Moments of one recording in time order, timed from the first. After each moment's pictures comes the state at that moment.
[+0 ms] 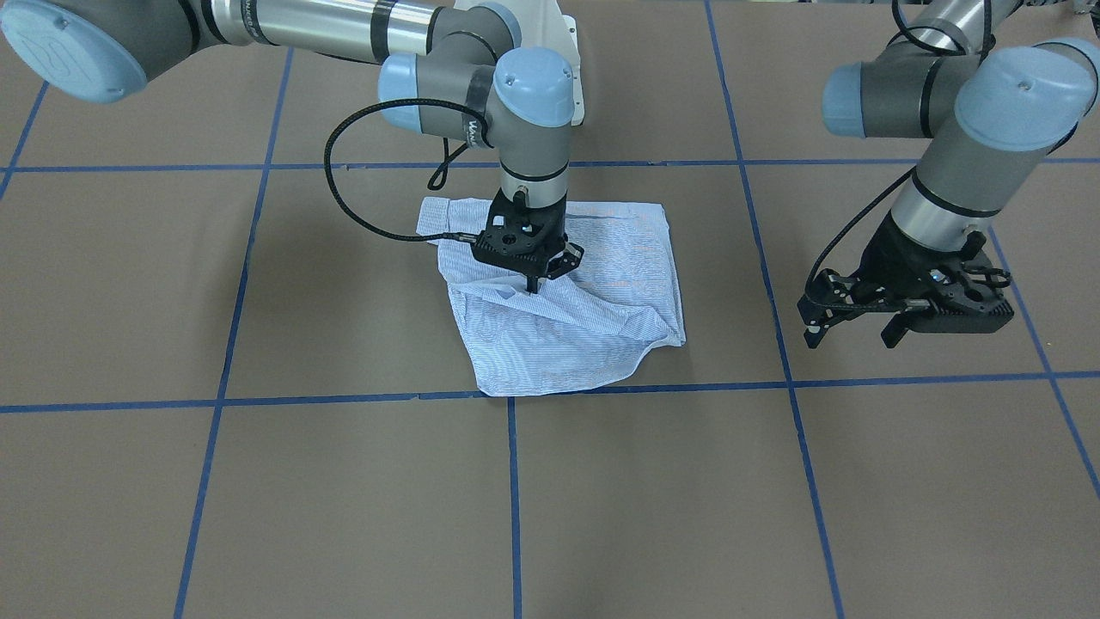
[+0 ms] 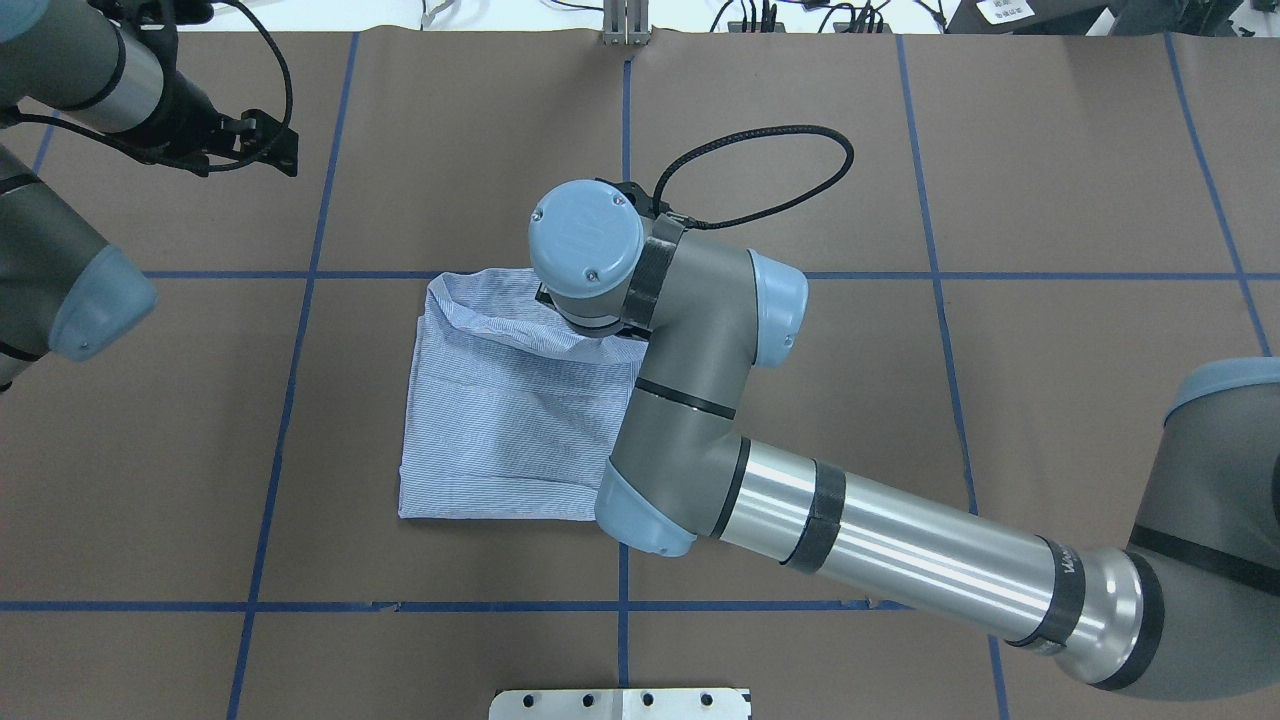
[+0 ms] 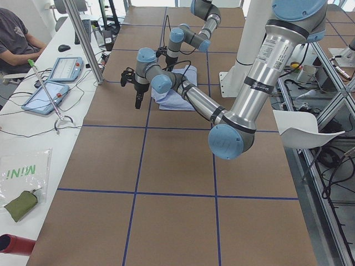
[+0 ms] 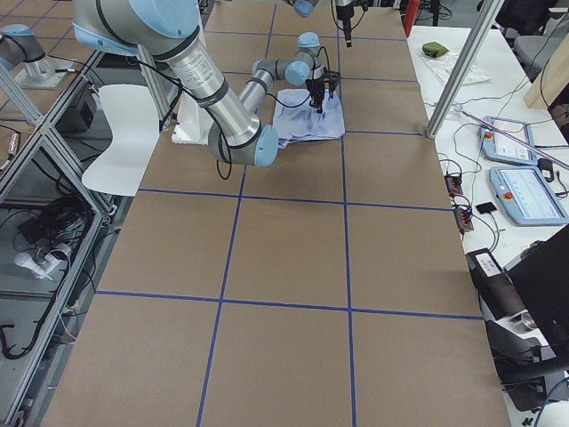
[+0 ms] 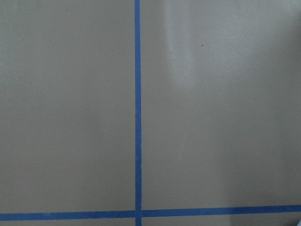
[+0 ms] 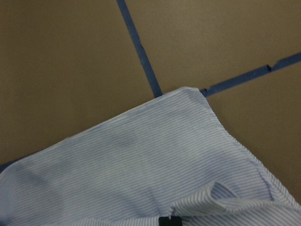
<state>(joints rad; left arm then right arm) -1.01 -1.99 -1.74 -1.76 -2.04 -0.86 0.50 -0.64 1.39 -1.51 1.69 1.58</state>
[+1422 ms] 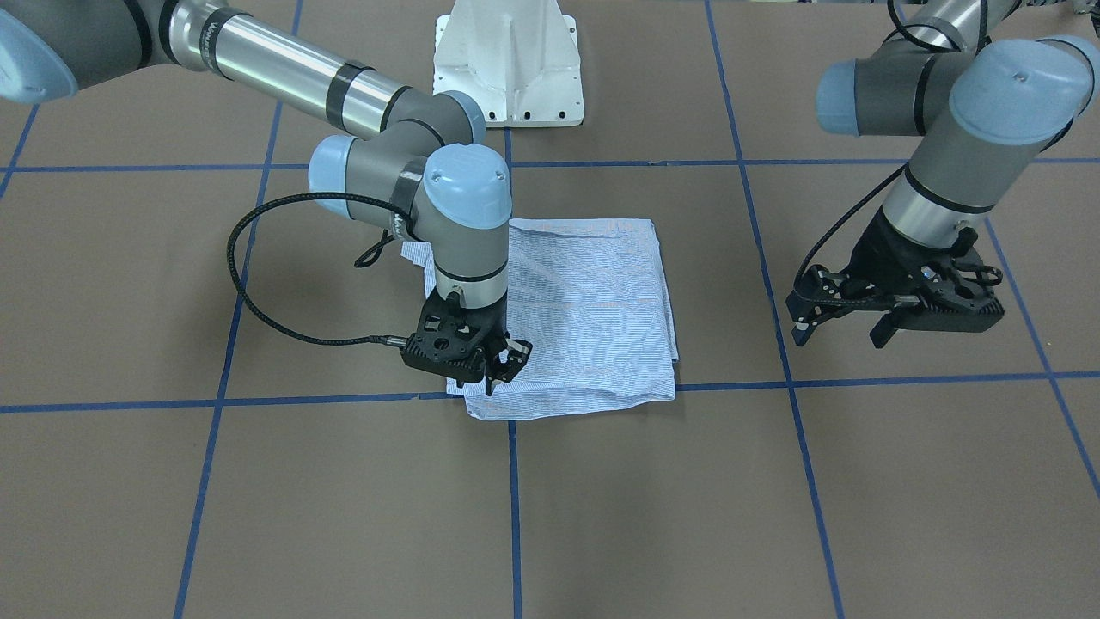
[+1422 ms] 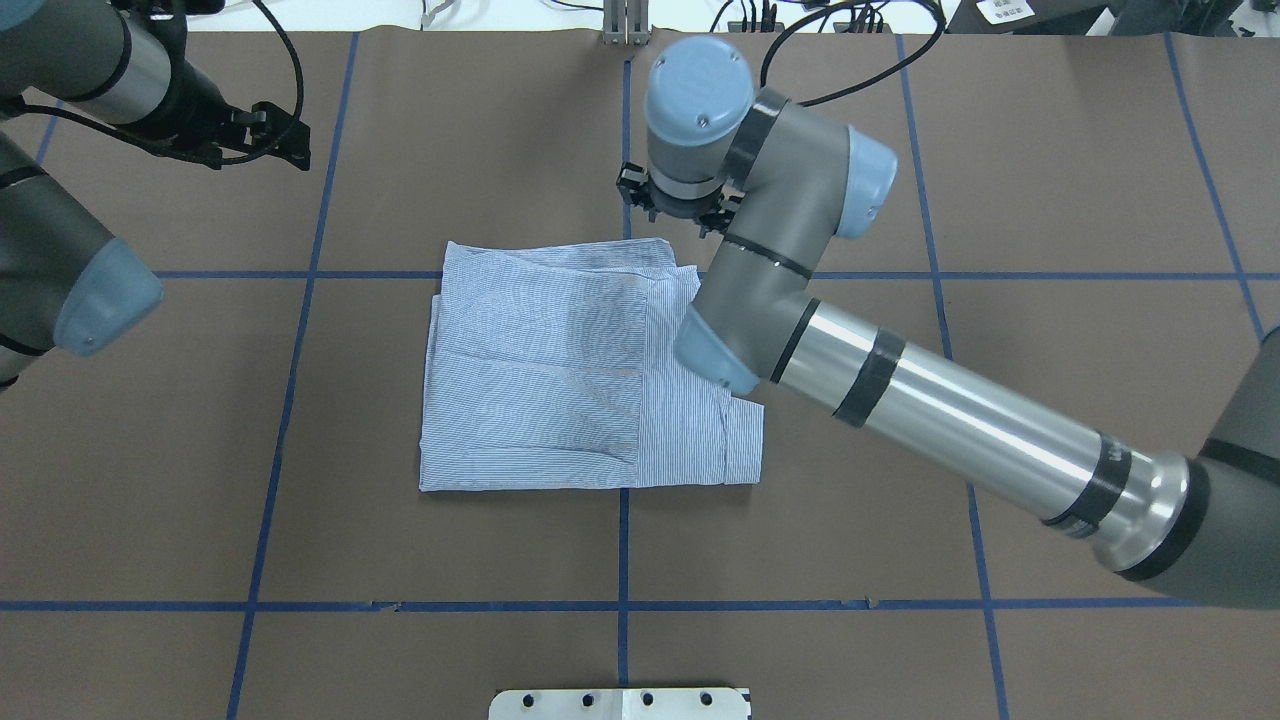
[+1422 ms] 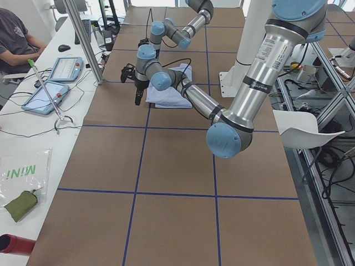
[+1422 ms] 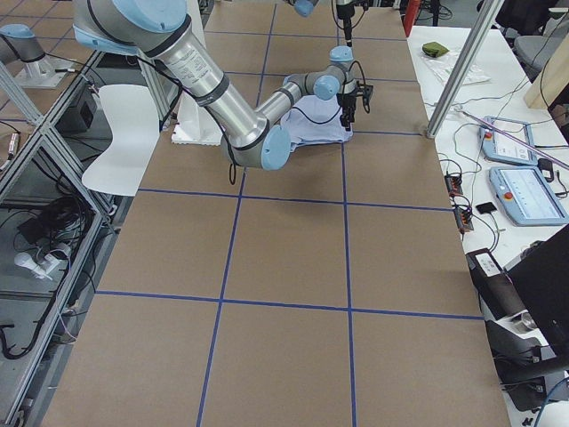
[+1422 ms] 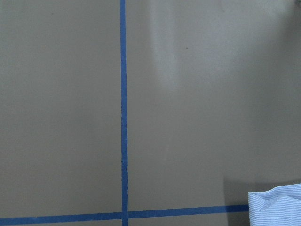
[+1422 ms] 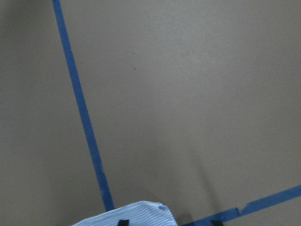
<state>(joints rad) -1.01 -2.00 -1.75 -1.77 -2.05 -0.85 0.71 -0.66 1.27 -1.42 1.84 1.38</state>
